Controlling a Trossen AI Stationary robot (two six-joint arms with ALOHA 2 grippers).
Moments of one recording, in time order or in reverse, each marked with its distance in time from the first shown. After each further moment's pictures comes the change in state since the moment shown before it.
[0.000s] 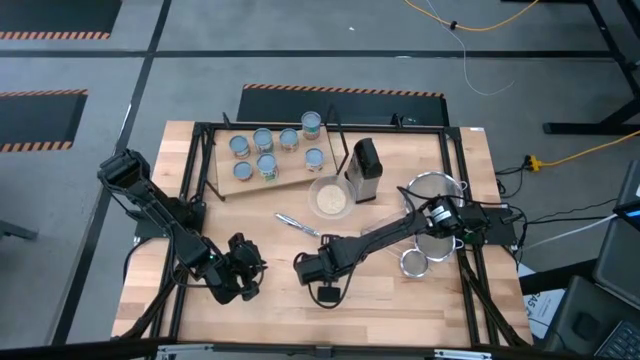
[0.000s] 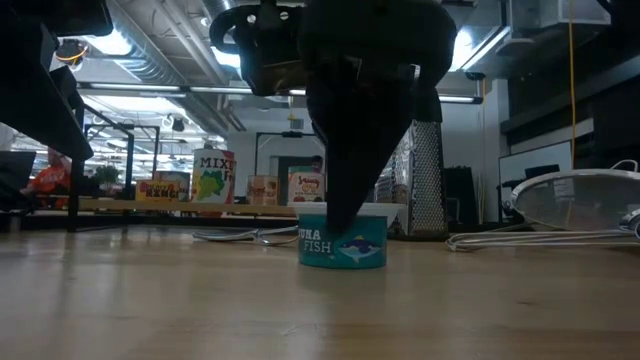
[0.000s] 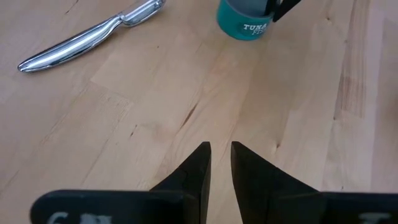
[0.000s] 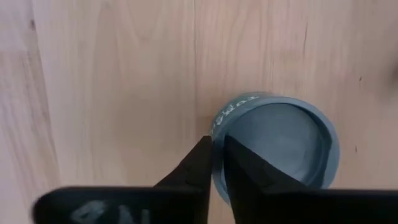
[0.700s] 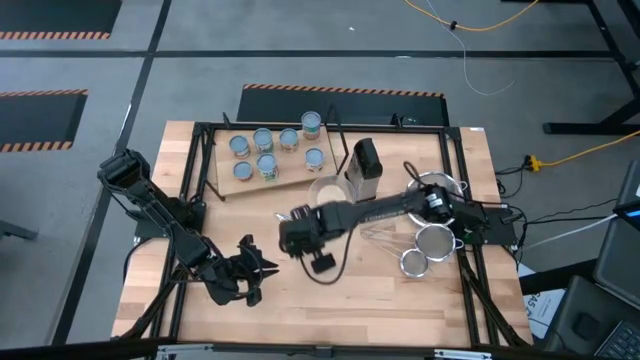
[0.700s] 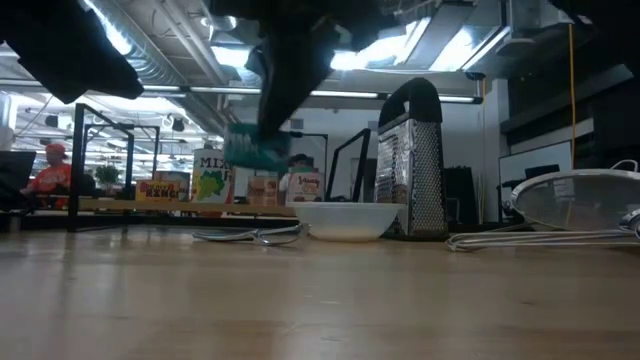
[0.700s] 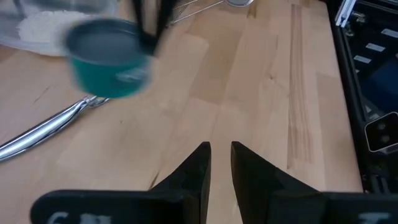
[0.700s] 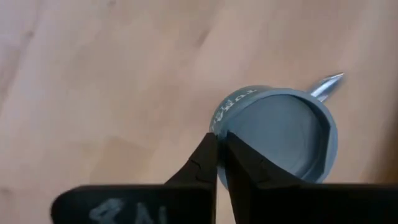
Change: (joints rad) left arm 0.000 0.000 0.000 0.265 -0.125 0.260; right arm -0.148 0.009 0.295 -0.126 -0.002 -0.637
